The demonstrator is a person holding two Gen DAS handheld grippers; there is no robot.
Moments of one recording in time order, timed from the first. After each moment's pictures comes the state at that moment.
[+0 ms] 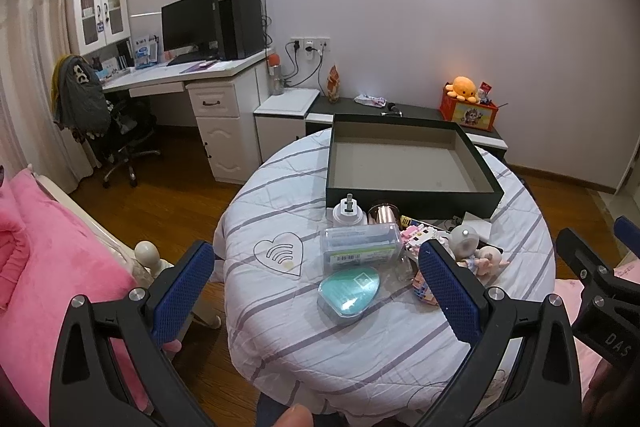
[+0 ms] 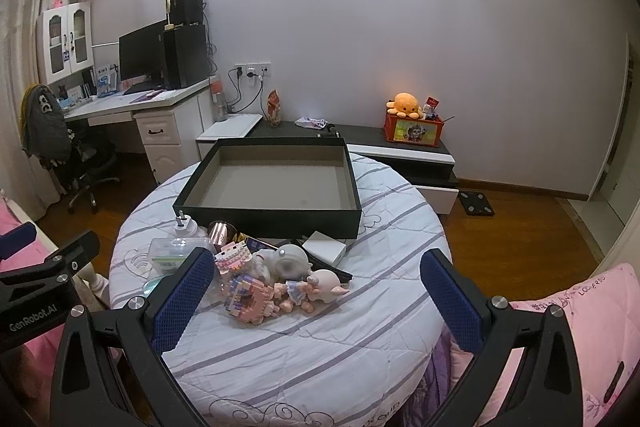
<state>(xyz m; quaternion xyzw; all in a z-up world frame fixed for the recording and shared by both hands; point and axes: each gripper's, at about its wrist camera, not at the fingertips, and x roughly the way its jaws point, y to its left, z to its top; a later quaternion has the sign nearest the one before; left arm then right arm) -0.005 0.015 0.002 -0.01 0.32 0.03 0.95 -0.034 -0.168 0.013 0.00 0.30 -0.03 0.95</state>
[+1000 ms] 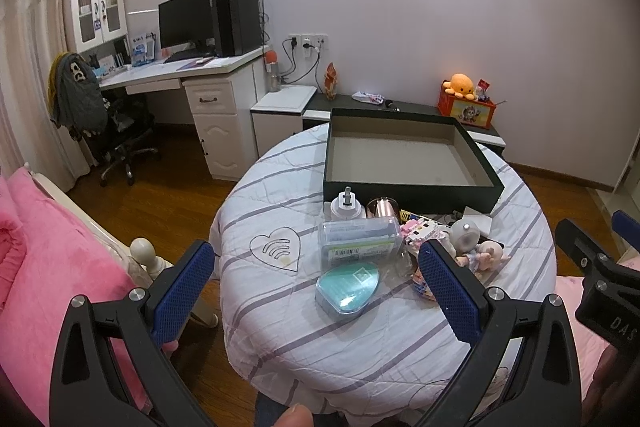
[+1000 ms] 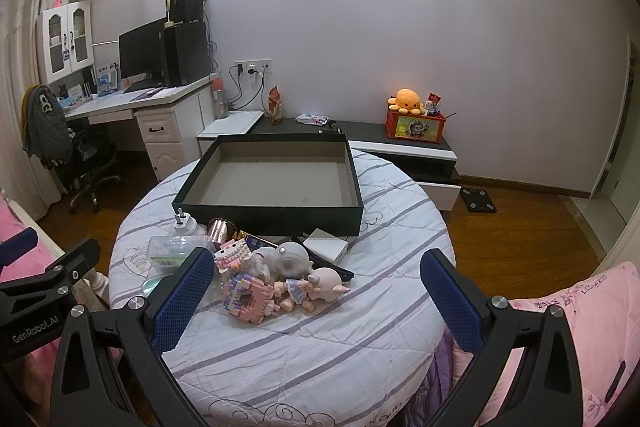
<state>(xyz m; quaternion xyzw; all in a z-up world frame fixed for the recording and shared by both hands) -0.005 0.014 -0.007 -0.01 0.33 0.03 0.94 -0.028 -0.171 0.009 0.00 0.31 -0.03 0.95</state>
